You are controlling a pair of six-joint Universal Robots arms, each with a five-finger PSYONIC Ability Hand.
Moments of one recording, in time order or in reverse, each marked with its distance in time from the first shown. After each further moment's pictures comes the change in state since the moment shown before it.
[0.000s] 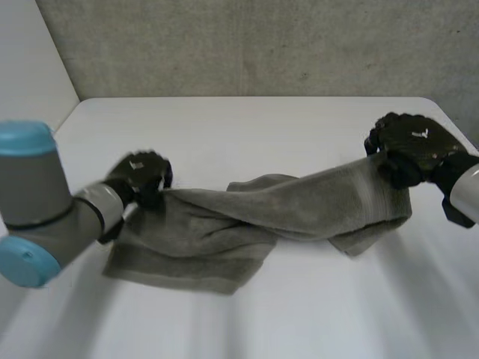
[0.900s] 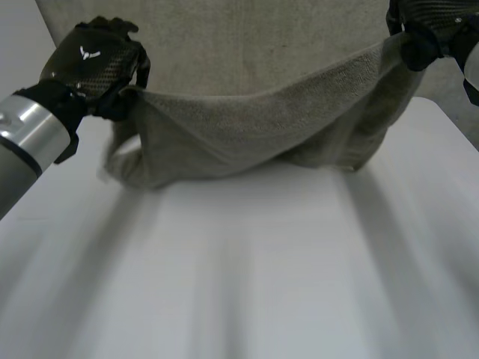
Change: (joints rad) left arm 0.044 0.405 -0.031 0.110 0.143 0.087; right arm 0.178 0.079 -0.568 0.177 0.301 -0.070; left_hand 0.003 0.000 0.000 0.000 0.000; right_hand 0.000 0.001 0.000 0.000 0.001
